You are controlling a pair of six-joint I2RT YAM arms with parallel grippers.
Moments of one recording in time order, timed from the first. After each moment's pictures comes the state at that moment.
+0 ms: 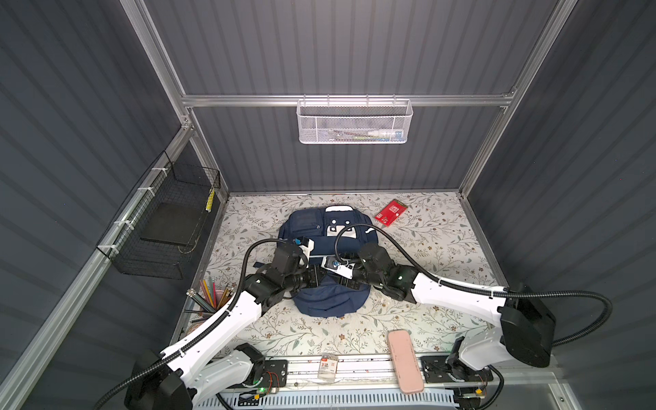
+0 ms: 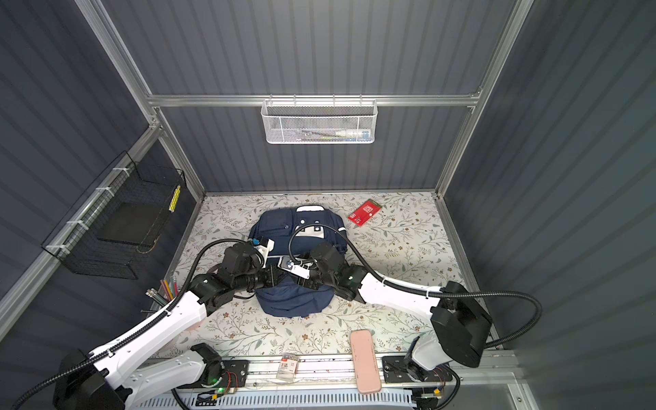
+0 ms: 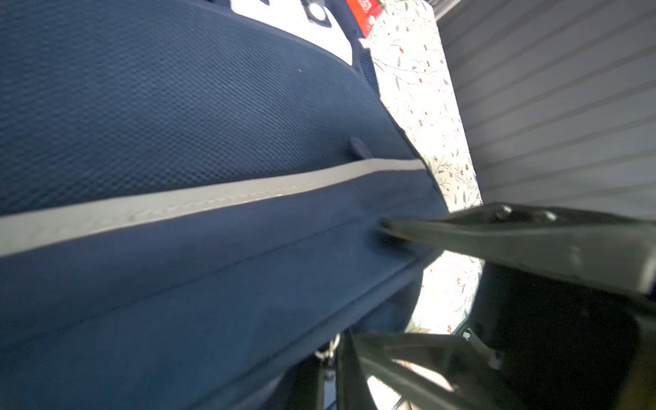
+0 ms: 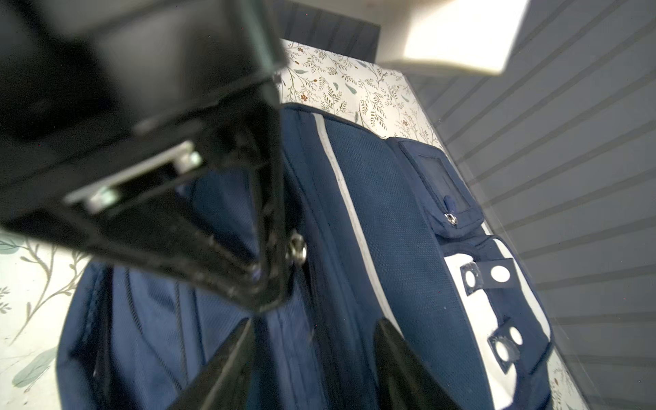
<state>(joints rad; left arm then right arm) -0.65 1.06 0.75 -0.36 0.25 -0.64 0.93 1.50 0.95 0.02 -0.09 -0.56</state>
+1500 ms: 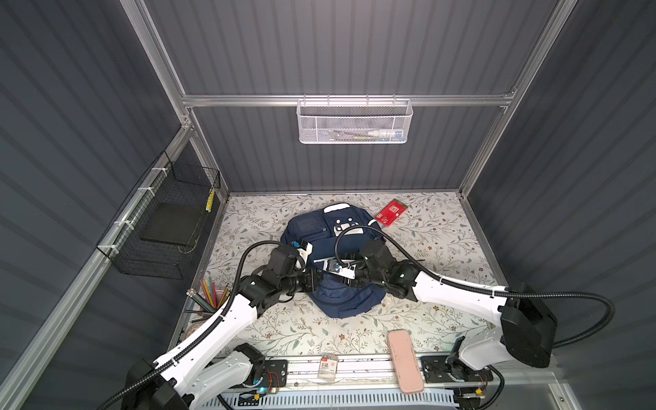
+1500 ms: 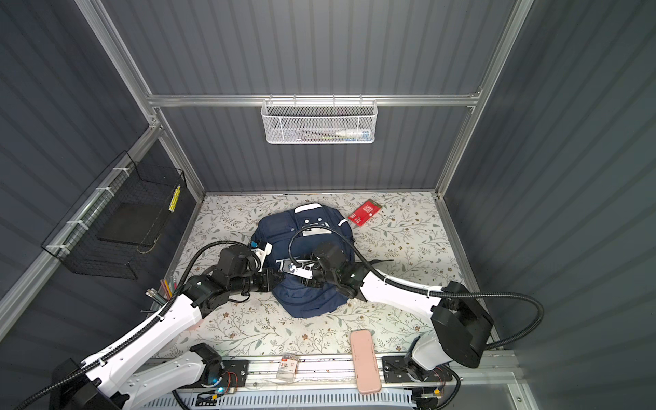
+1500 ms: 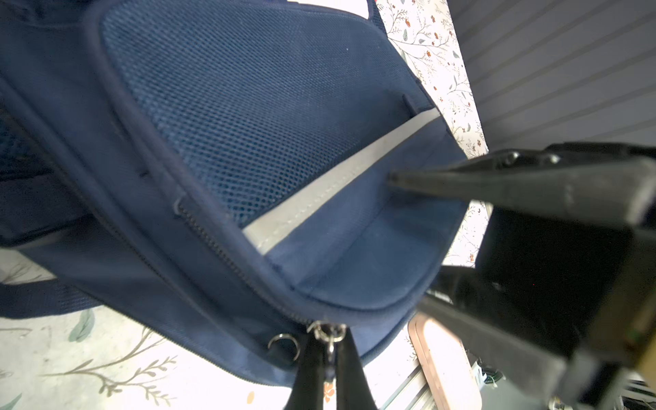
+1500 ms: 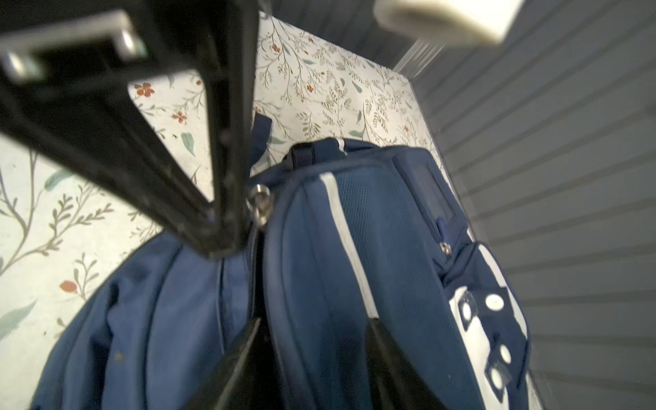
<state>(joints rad) -0.62 1.01 0.76 -0.48 0.29 -0.56 0.92 1.49 0.96 0.02 -0.12 -0.68</state>
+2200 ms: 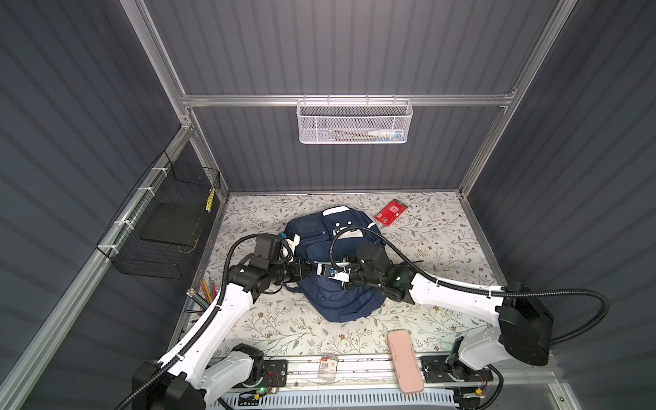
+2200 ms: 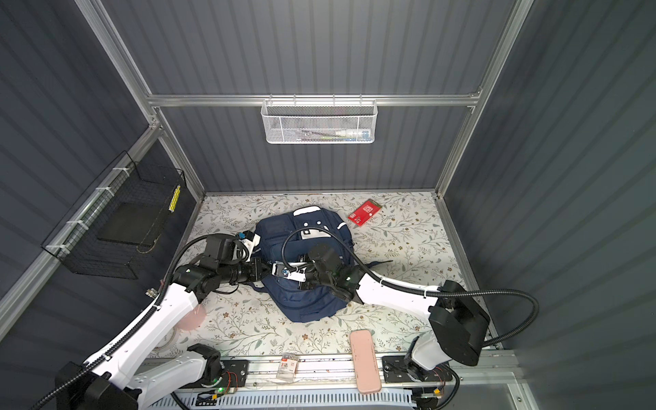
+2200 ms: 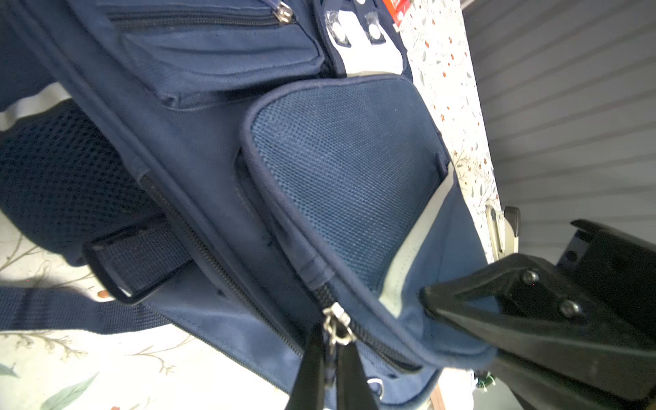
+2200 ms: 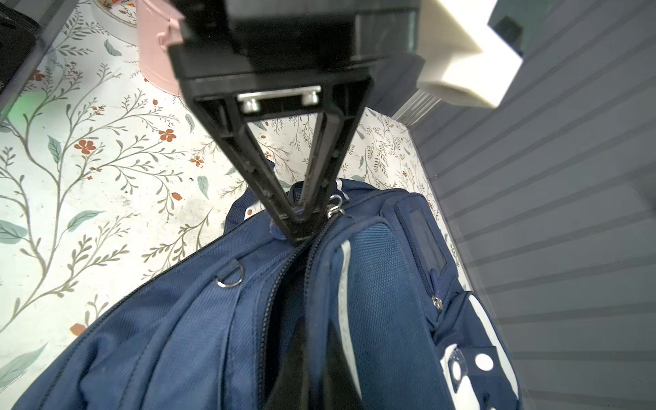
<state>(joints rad) -0.37 1.08 0.87 -0.63 0.43 -0.43 0.95 1.48 0.93 0.10 -0.16 -0.71</state>
